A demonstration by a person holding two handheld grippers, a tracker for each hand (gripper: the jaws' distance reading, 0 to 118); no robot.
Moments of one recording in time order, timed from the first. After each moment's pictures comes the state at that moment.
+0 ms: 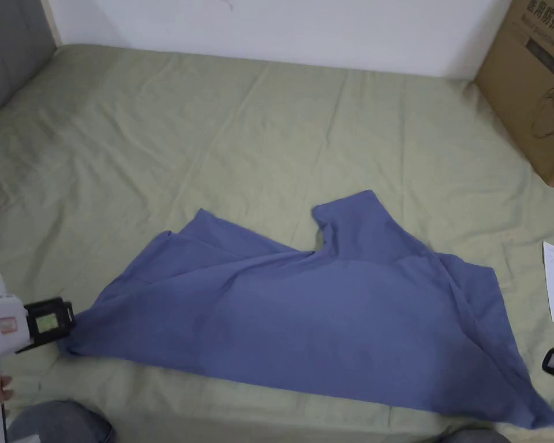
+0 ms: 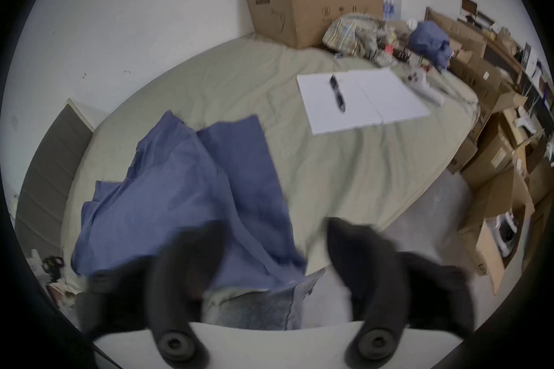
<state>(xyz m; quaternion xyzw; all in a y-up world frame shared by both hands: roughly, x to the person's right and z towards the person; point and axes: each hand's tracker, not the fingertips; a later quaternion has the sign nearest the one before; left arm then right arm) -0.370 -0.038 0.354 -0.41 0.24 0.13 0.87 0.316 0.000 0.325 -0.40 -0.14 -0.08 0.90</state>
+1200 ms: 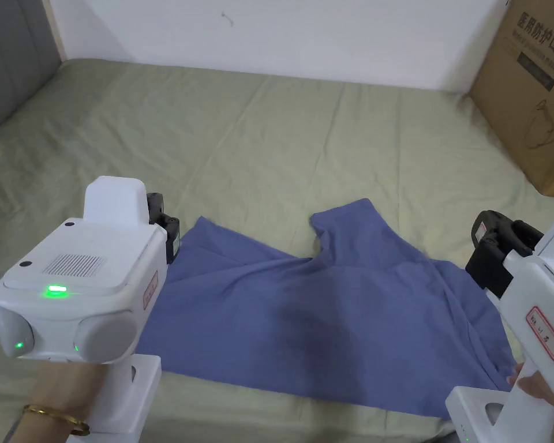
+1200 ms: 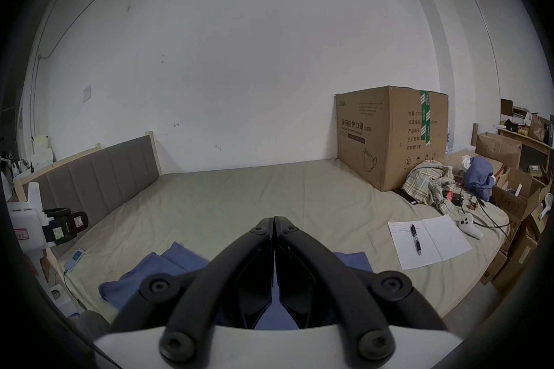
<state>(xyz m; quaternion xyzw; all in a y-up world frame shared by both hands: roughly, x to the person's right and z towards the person) -0.220 0.062 0.346 -0.15 0.07 0.01 0.99 0.140 0.096 0.348 -0.12 0.10 -0.05 0.99</state>
